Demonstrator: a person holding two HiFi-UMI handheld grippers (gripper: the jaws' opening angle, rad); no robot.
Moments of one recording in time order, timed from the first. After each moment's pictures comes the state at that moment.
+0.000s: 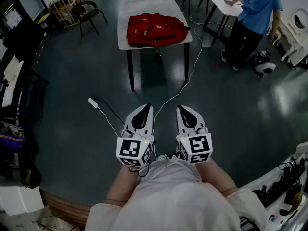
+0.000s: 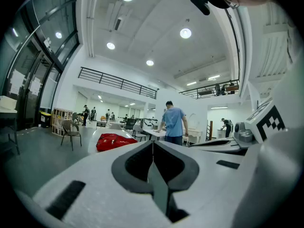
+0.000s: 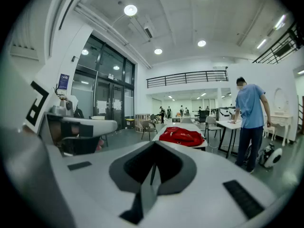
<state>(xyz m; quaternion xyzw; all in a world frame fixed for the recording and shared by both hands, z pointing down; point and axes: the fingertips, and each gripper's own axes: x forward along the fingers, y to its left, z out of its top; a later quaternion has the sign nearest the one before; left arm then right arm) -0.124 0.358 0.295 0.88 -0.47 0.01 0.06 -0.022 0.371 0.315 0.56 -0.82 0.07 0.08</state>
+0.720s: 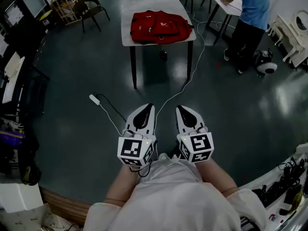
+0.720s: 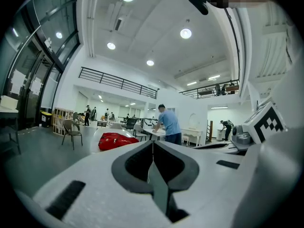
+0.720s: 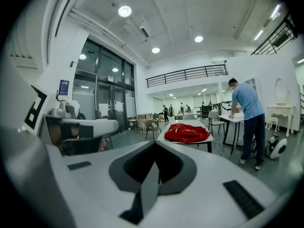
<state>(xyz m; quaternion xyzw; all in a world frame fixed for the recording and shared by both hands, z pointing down) -0.140 0.373 0.298 0.88 -0.48 0.01 0.06 -0.045 0.384 0.326 0.55 -0.83 0.10 0.07</state>
